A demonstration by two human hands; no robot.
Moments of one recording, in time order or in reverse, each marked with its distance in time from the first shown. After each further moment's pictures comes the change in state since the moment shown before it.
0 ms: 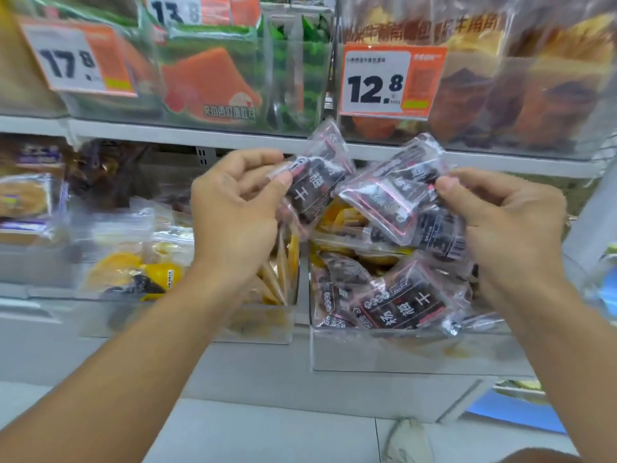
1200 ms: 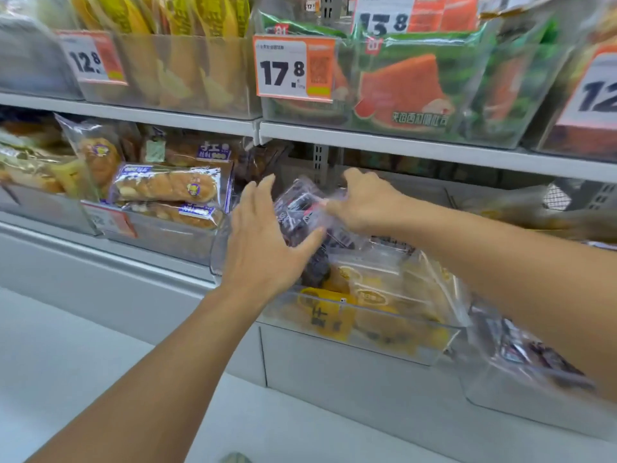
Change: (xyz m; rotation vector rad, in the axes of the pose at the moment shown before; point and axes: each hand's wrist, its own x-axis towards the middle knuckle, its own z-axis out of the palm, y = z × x) left_hand 0.037 -0.075 -0.184 0.975 0.012 0.051; right_hand -0.034 -0.035 0.288 -0.885 -0.975 -0.067
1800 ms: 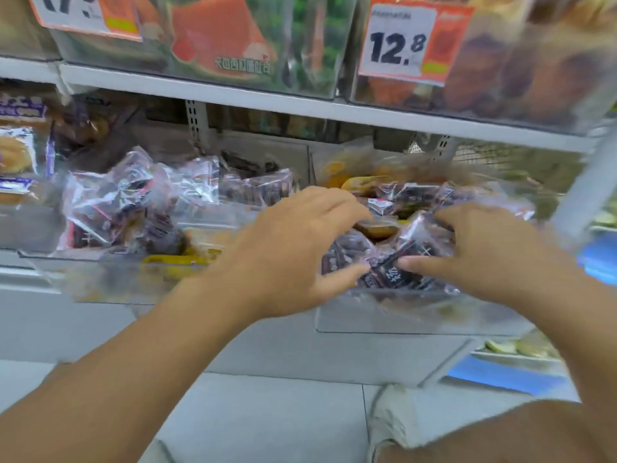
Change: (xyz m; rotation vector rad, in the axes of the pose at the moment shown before) left_hand -0.068 0.165 0.040 -0.098 -0.316 0.970; right_hand -0.219 0.198 -0.064 -0.374 0.111 0.358
